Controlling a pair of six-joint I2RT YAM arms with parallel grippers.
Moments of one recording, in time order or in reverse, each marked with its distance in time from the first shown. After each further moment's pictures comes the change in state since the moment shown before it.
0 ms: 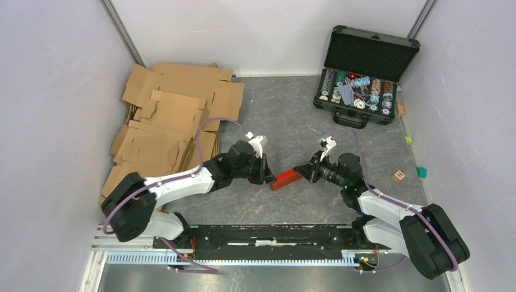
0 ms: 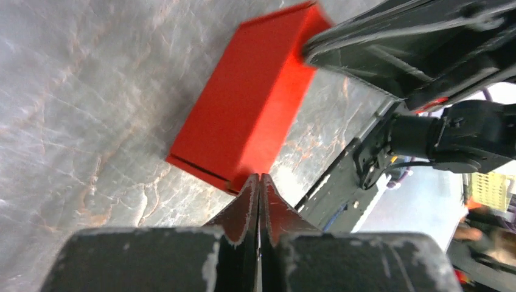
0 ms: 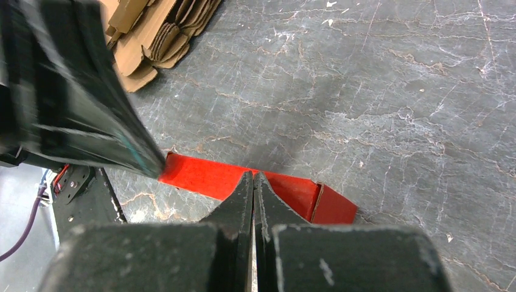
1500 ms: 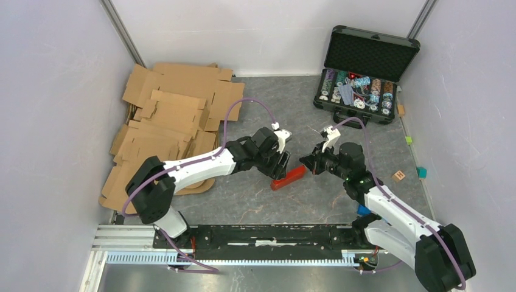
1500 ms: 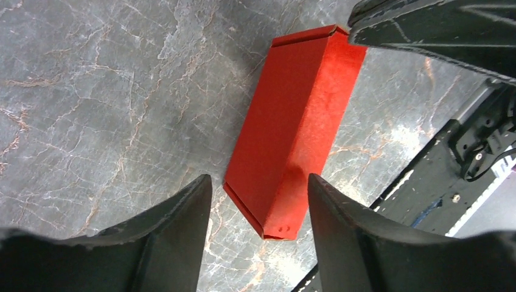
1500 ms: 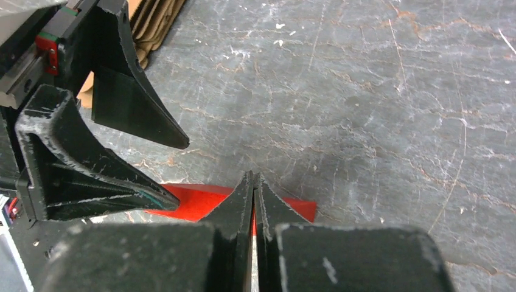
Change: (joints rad) left arm -0.056 0.263 0.366 -0.372 -0.118 0.388; right arm 0.000 -0.144 0.192 -0.412 0.126 -0.103
